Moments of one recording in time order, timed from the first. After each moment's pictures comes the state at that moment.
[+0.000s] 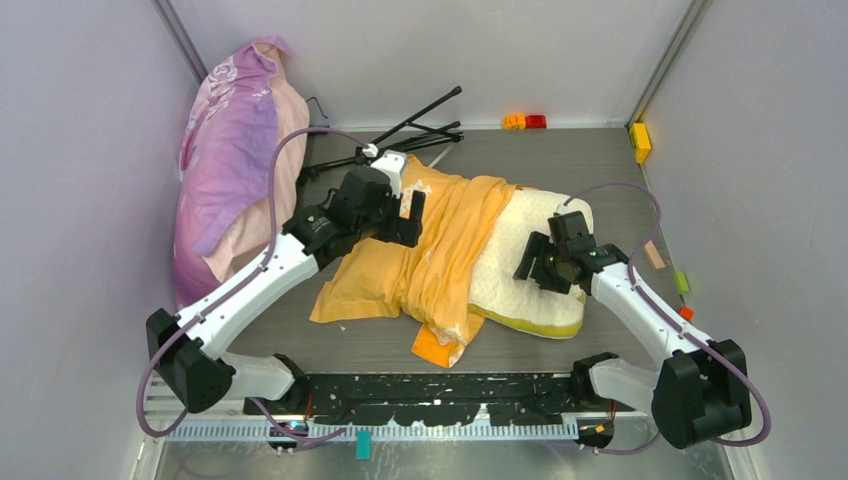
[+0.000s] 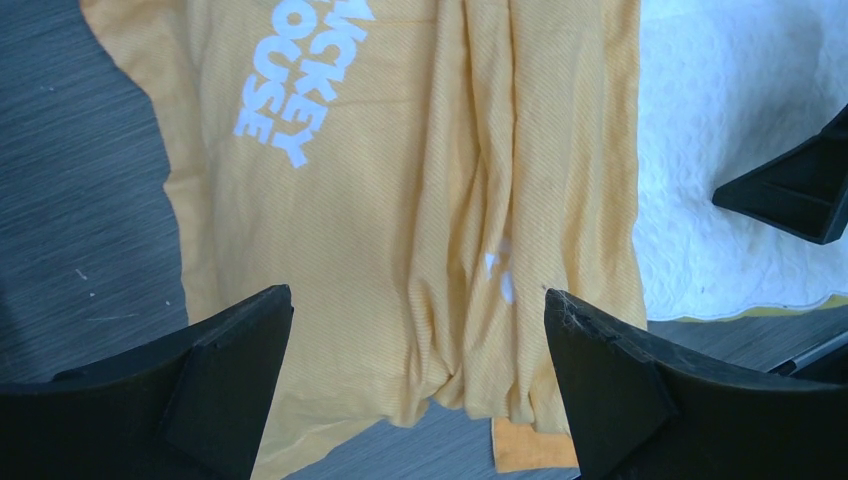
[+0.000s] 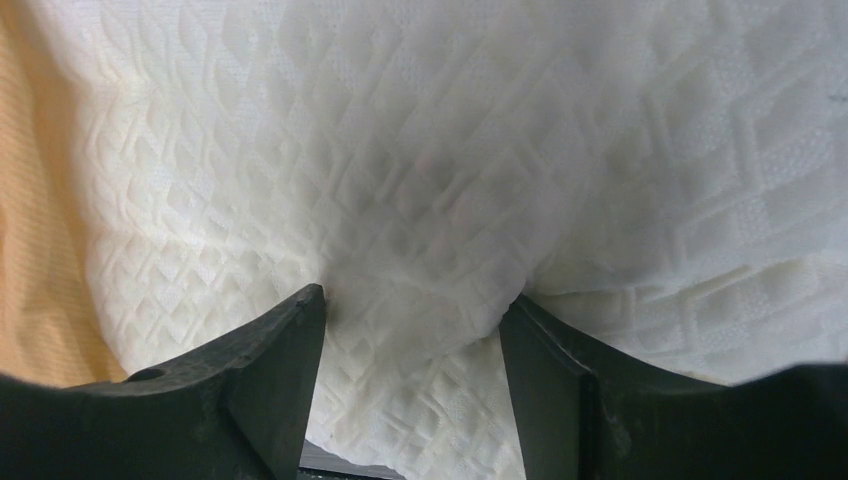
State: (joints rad) left arm -0.72 1.31 1.27 -0.61 -0.15 -0.29; right arm 0.27 1.12 0.72 -0.60 -0.05 0.59
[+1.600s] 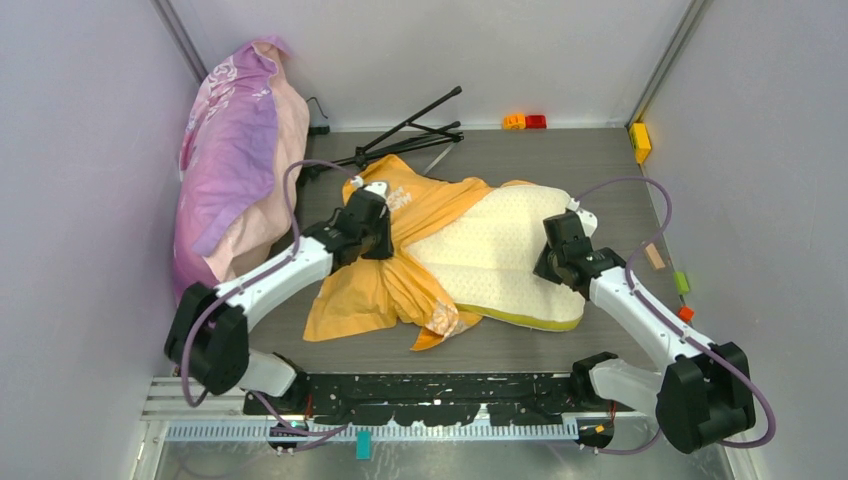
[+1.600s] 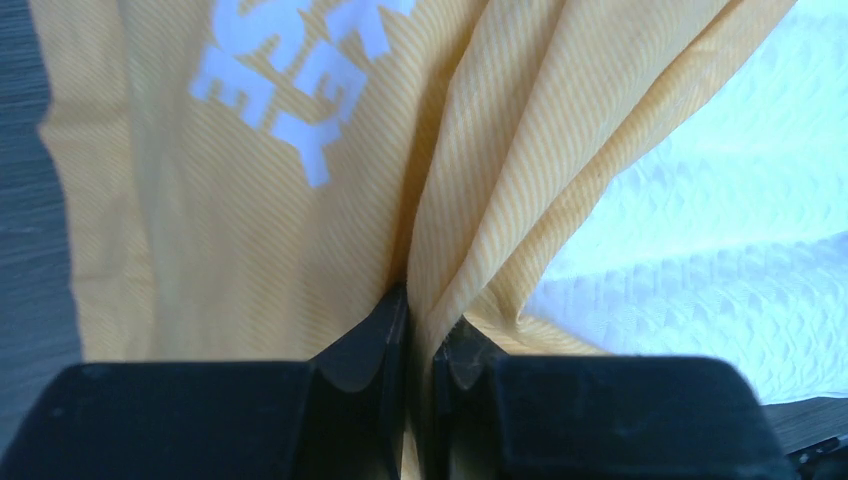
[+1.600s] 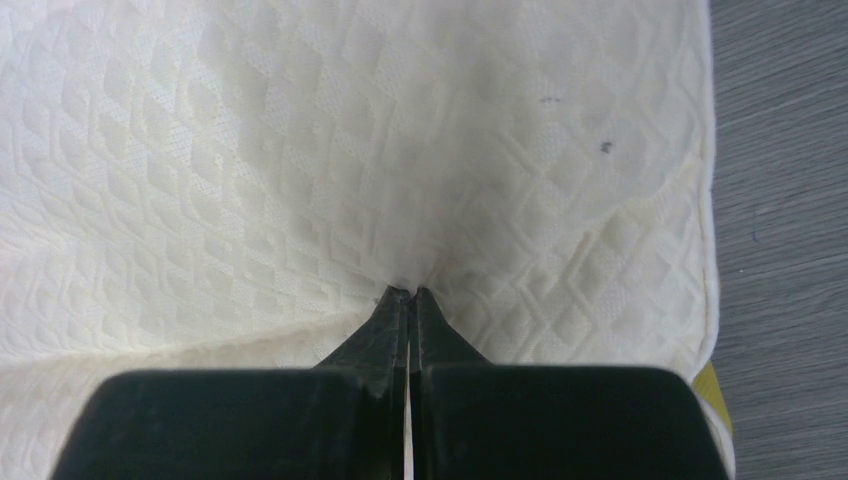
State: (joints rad) left arm -0.57 1.37 0.96 -0.39 -0.10 -0.46; right arm 0.31 1.09 0.69 -0.53 0.26 0.67
